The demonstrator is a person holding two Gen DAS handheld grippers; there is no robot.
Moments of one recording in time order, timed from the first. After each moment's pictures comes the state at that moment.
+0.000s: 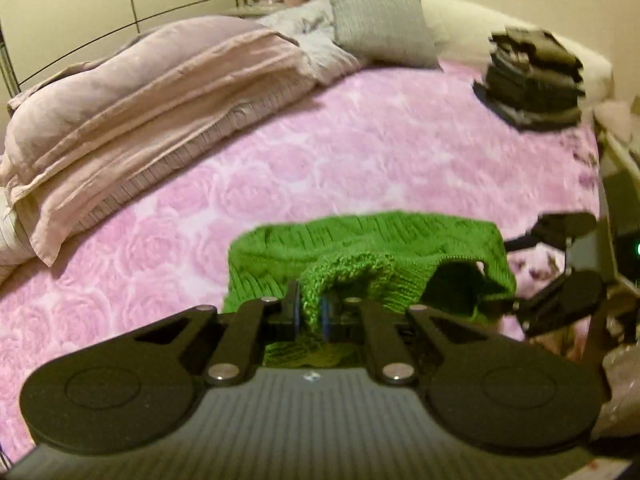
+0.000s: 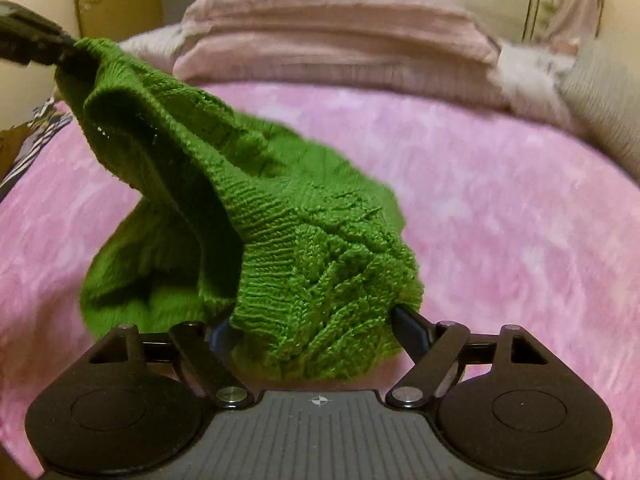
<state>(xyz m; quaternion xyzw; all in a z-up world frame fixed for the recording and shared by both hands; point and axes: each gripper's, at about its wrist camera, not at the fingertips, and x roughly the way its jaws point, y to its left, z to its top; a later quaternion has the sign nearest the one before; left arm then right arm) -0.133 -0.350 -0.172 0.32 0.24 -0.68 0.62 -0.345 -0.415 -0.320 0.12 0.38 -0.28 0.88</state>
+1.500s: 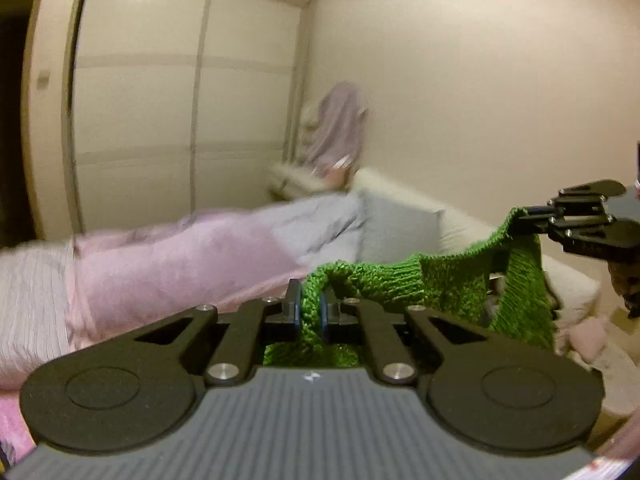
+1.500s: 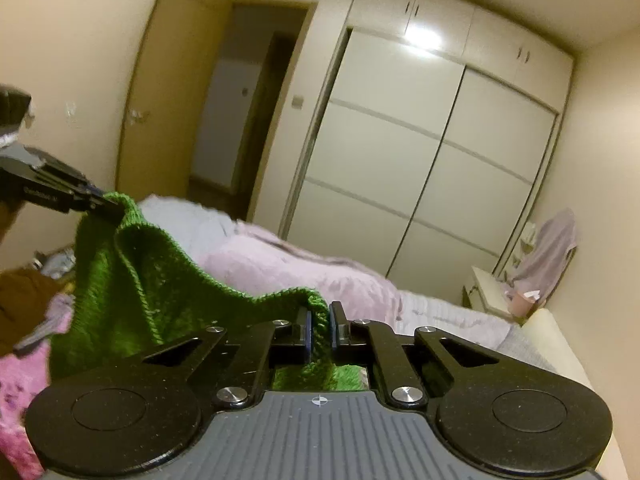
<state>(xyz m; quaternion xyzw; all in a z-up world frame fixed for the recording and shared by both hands) -0.101 -0.371 0.174 0.10 0.21 -0.68 0.70 -0.334 -0.462 0.188 -0.09 0.25 -0.26 0.93</state>
